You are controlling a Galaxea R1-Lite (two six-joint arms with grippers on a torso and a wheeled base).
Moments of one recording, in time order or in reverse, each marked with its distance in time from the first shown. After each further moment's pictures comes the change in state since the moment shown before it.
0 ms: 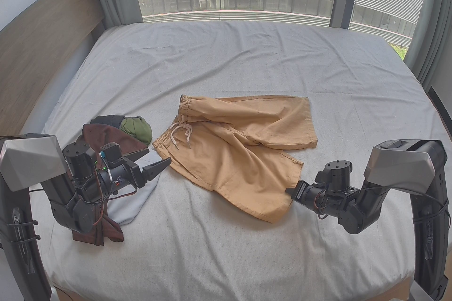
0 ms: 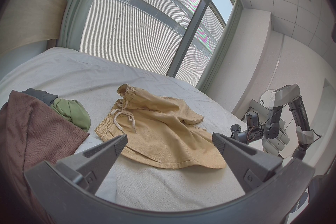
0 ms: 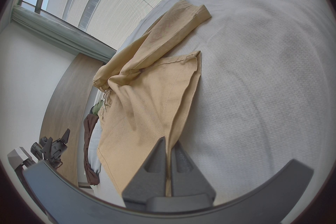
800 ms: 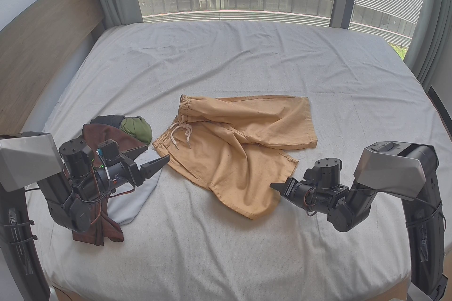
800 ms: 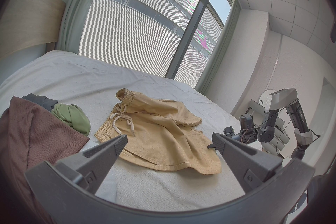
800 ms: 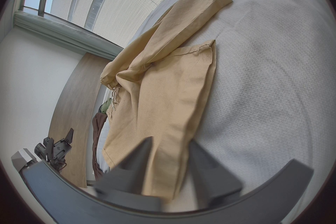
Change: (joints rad) left arm 0.001 -0.034 0.015 0.001 -0.006 0.001; right arm 0.035 0.054 -0.119 0.020 0.056 0.042
